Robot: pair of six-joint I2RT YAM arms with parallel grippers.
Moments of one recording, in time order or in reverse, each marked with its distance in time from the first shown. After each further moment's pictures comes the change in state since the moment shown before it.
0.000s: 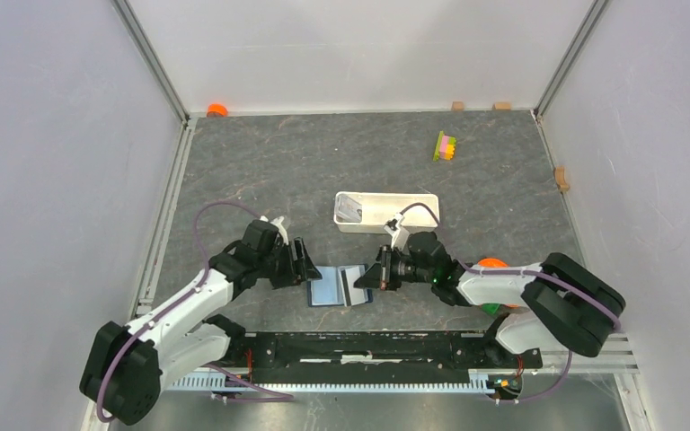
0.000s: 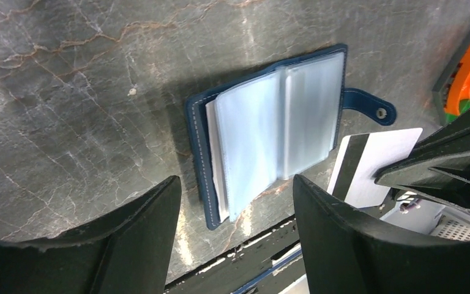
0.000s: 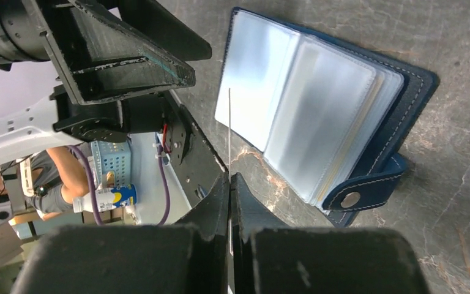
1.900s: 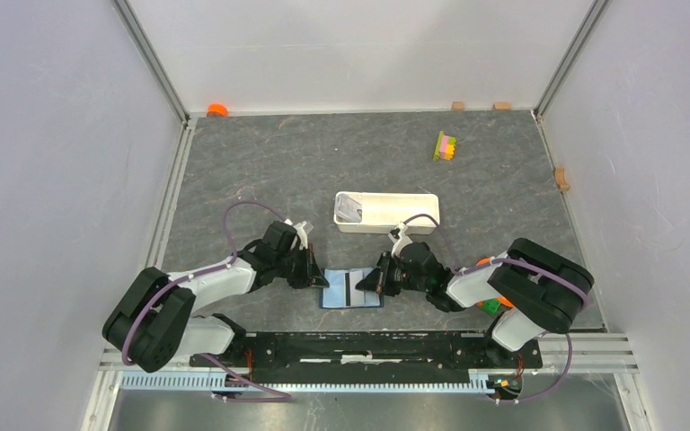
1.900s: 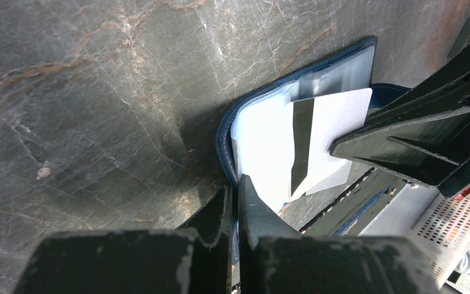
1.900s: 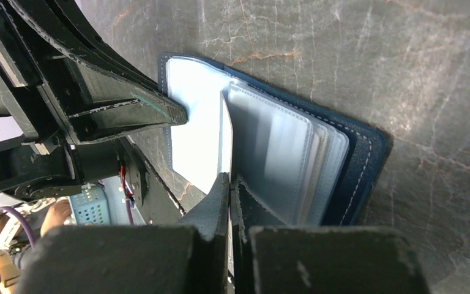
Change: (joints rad) left arm -0.076 0.328 -0.053 0.350 0.117 0.021; right arm 0.057 0.206 -0.048 0.156 0.230 0.100
